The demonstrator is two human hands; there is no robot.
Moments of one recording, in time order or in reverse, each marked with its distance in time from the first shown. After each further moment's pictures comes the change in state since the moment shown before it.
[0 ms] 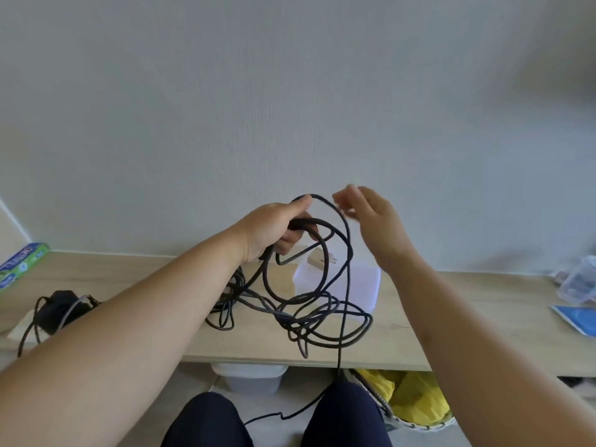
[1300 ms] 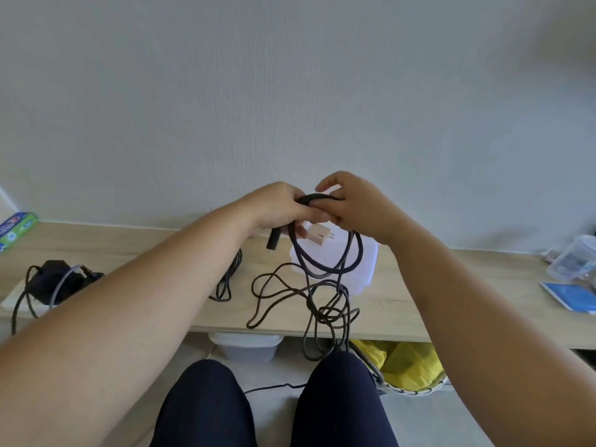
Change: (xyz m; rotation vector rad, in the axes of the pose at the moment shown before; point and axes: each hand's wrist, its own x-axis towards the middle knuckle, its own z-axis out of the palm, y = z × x) left_hand 0.010 -0.015 0.007 0.272 0.083 -0.083; right_hand 0.003 0.000 0.011 -0.347 -0.305 0.047
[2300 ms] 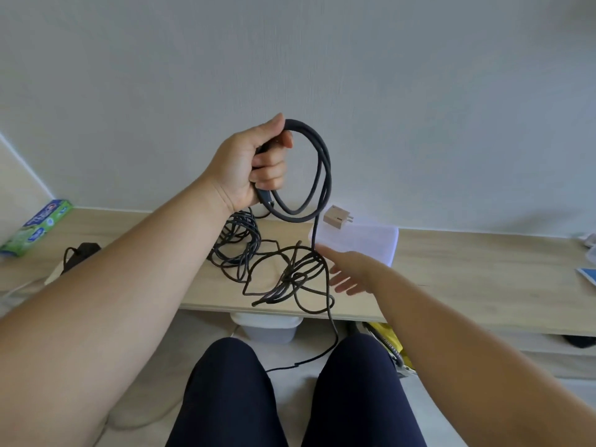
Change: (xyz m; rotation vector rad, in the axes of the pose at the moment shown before) left_hand -0.032 -0.006 -0.040 -0.900 -0.037 0.218; right_hand -0.014 0.100 0.093 0.162 -0.294 0.780
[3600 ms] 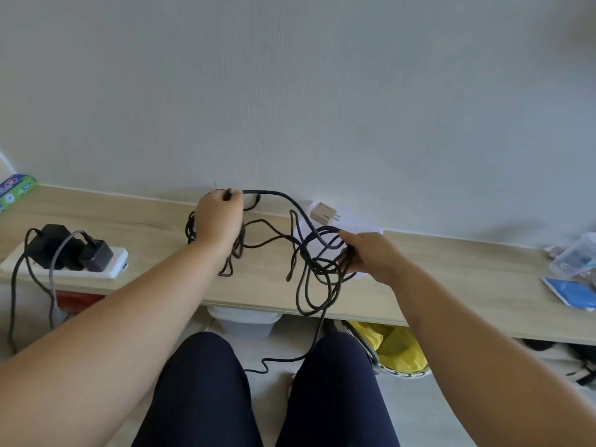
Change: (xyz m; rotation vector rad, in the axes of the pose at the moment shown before) left_hand -0.010 -0.099 -0.050 0.670 0.934 -0.044; right_hand -0.016 0.006 -0.039 0.356 0.176 -0.242
